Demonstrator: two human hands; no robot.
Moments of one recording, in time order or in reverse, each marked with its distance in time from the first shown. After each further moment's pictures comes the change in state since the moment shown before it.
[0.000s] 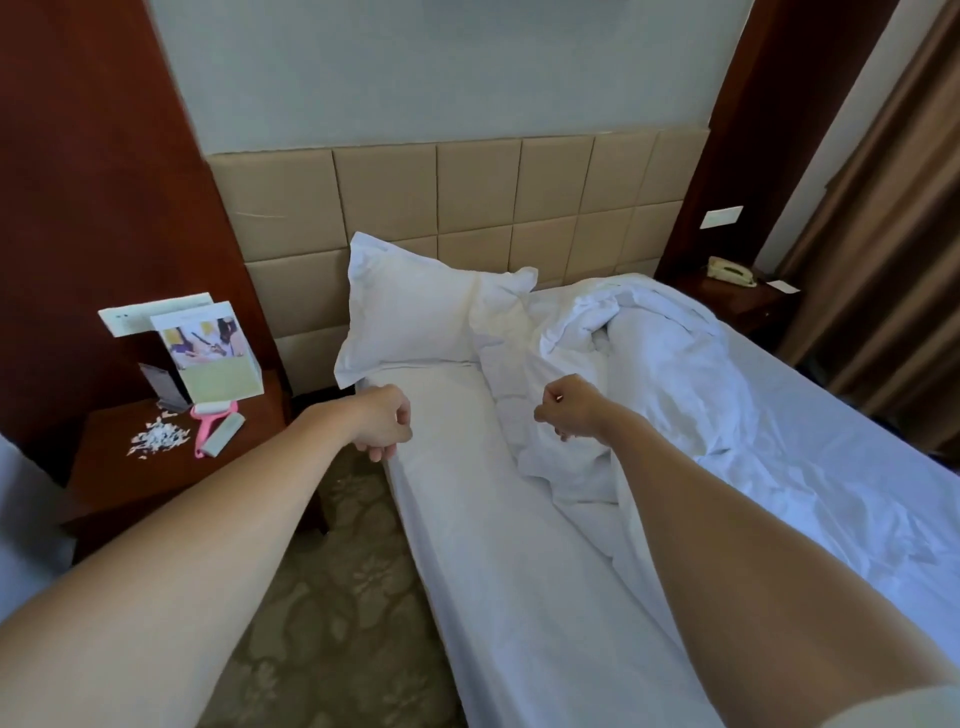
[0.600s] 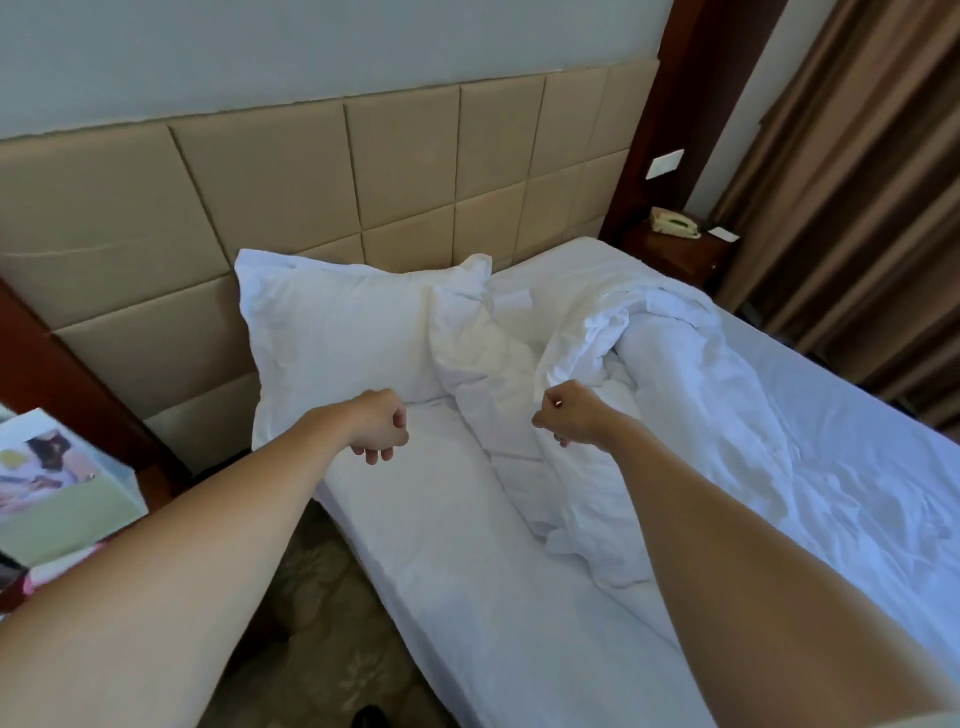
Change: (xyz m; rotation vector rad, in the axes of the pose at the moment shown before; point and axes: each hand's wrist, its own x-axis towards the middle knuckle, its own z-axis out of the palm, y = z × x) left_hand 0.368 -0.059 -0.148 0.118 -0.188 0.163; right_hand 0.317 -0.033 0.006 0.080 0.076 0.291
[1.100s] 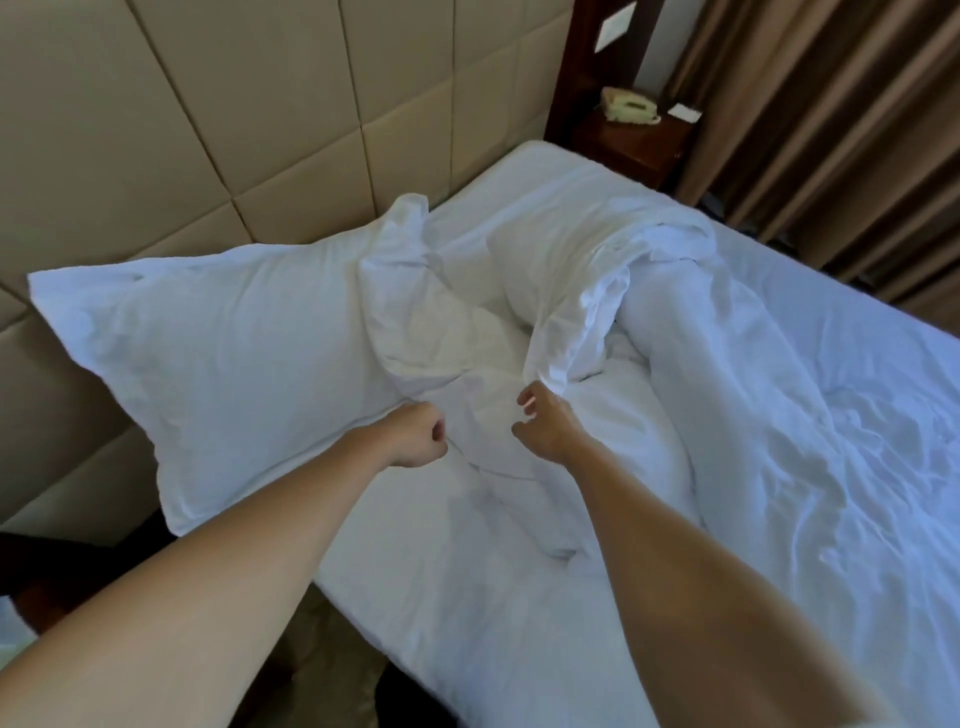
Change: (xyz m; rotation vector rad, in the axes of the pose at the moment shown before) left_hand 0.233 0.037 0.000 0.108 -0.182 0.251; right_hand 0.189 0.049 0.048 0.050 0.084 0.265
